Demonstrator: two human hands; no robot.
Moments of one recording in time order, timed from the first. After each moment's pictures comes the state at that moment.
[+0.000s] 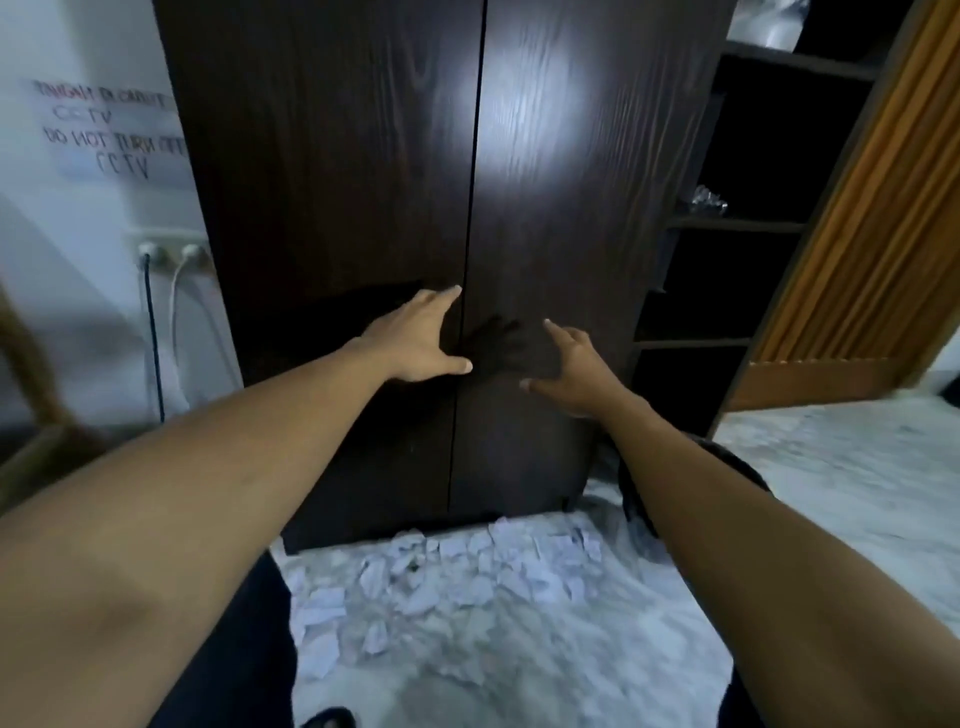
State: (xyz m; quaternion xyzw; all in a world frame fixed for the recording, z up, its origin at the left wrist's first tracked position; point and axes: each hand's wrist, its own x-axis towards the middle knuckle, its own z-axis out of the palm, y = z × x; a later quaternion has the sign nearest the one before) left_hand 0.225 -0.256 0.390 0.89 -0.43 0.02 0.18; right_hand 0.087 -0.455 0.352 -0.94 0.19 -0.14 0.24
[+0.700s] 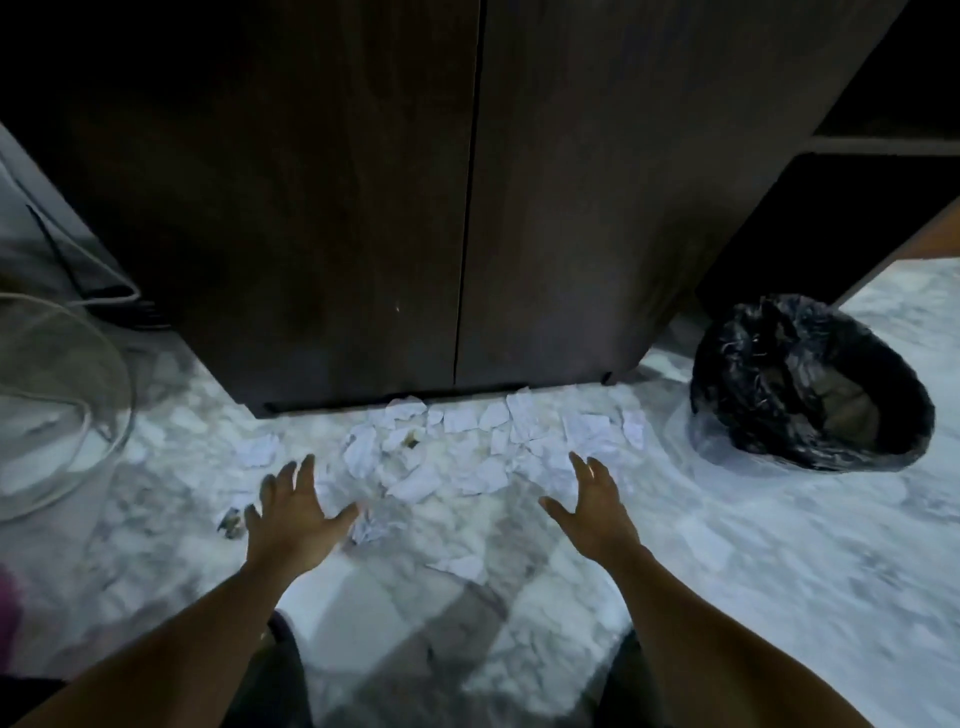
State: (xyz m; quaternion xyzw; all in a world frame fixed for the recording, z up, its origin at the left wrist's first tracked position) left_hand 0.237 -0.166 -0.053 0.97 -0.09 -0.18 0.14; right_hand 0.052 -0.495 -0.047 -0.88 0.35 0.10 0.30
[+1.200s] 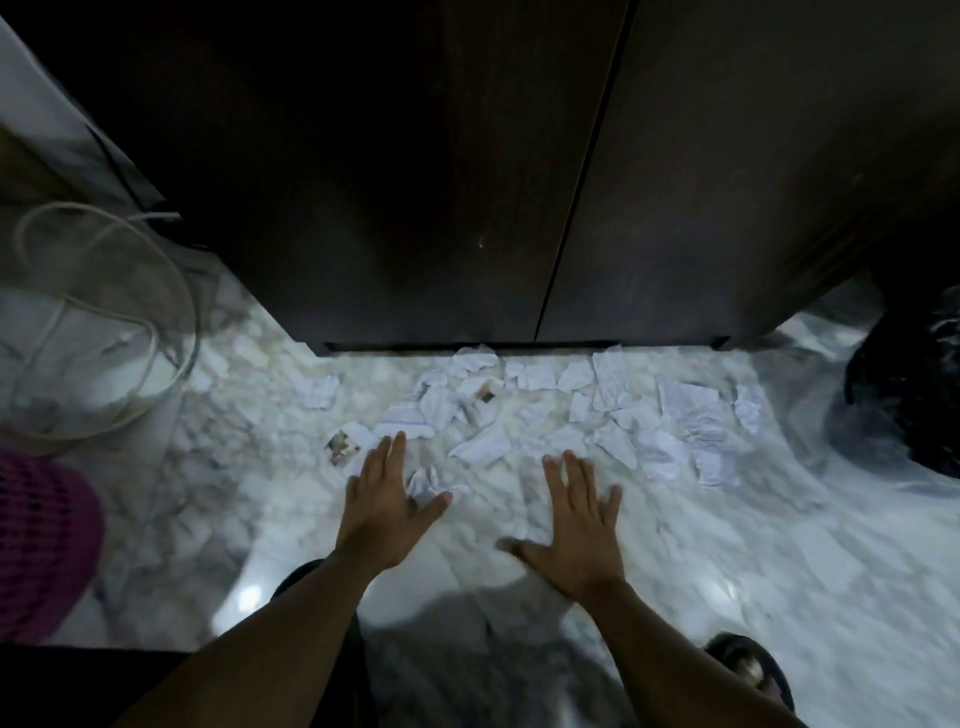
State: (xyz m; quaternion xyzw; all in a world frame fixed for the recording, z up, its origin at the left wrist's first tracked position) left_hand 0.215 -0.167 -0.112 0.94 -0.14 -0.23 0.21; right_hand 0.083 -0.399 -0.125 -0.94 0.19 0.17 0.20
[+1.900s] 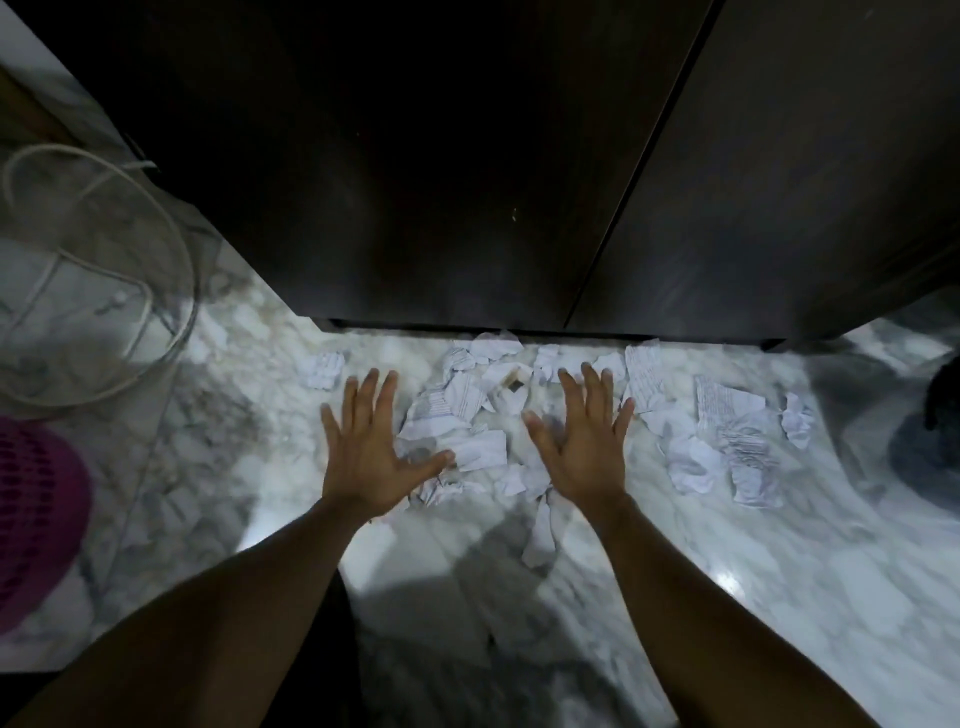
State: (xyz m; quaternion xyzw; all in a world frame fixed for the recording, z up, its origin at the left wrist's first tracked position) left_hand 0.269 -0.169 -0.122 0.96 -0.17 -0.11 0.18; right_hand 0.188 -0.426 -0.131 -0.95 0.20 -0.01 0.24
